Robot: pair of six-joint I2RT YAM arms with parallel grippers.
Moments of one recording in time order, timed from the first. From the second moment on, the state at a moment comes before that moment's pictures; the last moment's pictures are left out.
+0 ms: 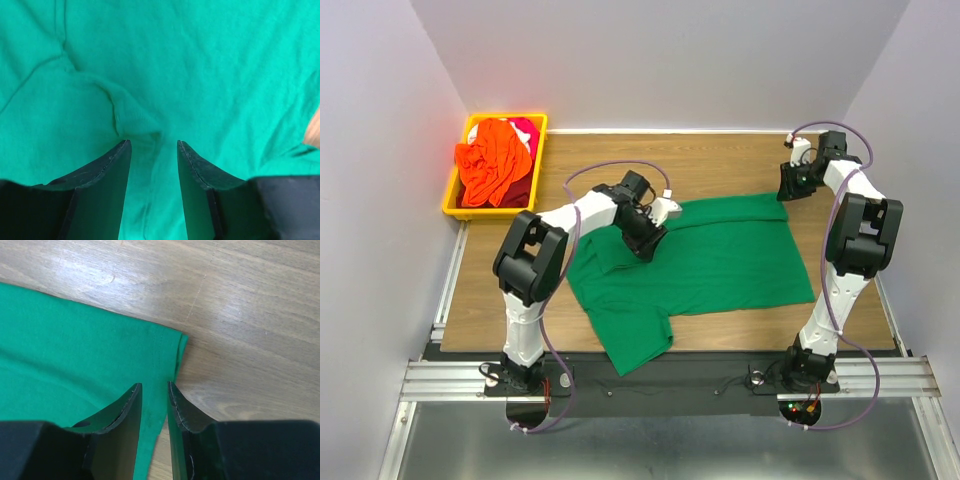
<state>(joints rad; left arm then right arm) -0.59 1.98 1.42 -0.65 0.46 0.37 -0.23 2.10 1.67 -0.63 -0.44 -0.41</state>
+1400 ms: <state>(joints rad) -0.15 2.28 1.93 -0.64 0.27 0.28 -0.17 2.31 1.93 -0.65 -0.33 -0.36</state>
